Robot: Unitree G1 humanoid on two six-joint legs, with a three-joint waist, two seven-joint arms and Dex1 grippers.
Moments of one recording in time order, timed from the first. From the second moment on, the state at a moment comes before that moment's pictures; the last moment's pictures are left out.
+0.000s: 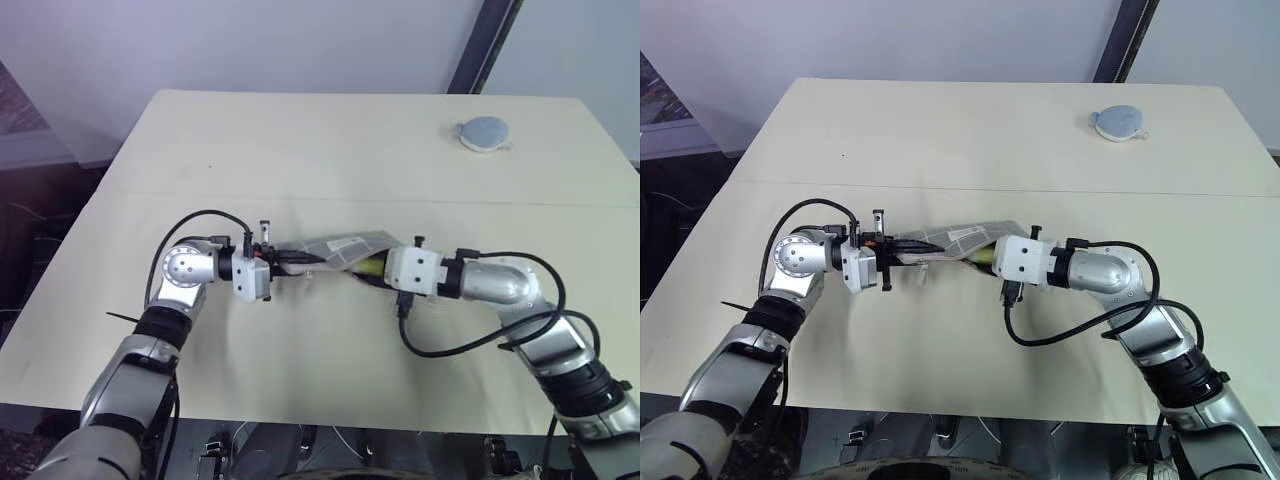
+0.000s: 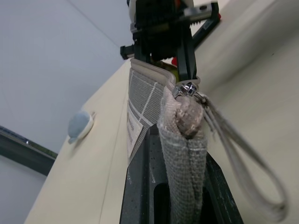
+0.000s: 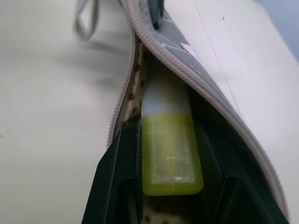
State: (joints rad) left arm -0.65 0.43 -0.26 0.67 -0.25 -1.04 -1.26; right arm -0.35 -0.71 0.26 -0.25 -0.02 0.03 0.86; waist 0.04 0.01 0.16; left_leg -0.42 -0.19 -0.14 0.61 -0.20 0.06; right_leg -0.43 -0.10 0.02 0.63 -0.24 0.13
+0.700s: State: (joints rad) left arm -0.60 0.41 -0.25 0.73 -0.20 -1.08 -1.17; right arm -0.01 -0.67 -0.23 -0.71 0.64 0.70 0.72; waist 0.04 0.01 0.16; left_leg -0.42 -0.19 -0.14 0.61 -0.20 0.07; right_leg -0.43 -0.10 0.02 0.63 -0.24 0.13
